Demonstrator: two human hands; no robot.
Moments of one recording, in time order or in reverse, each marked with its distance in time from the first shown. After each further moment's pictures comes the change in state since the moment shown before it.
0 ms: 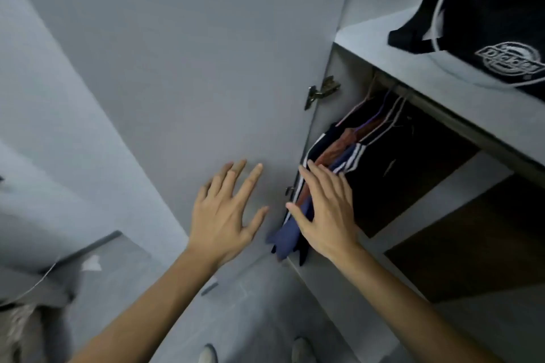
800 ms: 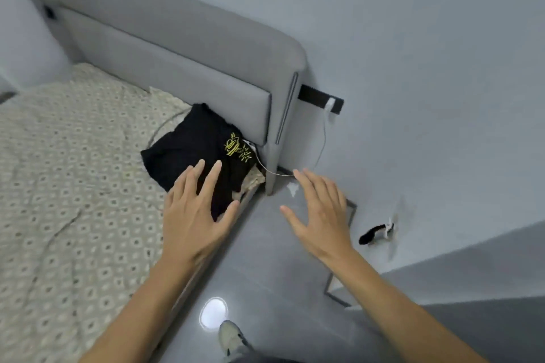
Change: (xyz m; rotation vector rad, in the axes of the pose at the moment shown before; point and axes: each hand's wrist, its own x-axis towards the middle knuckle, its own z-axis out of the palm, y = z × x) left_hand -0.477 -0.212 -0.220 0.351 0.280 -1.333; right_hand -0.084 -0.522 0.156 0.447 -0.526 -0.859
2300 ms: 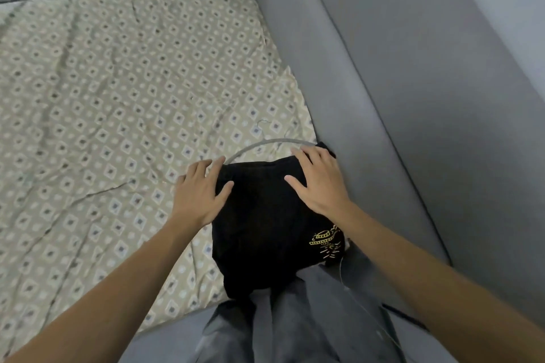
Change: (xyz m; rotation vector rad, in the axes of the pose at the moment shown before) left_hand 0.375 -0.426 0.203 0.090 -0.289 -0.765; right_hand 0.635 -0.143 0.466 -0.133 -0.581 -0.765
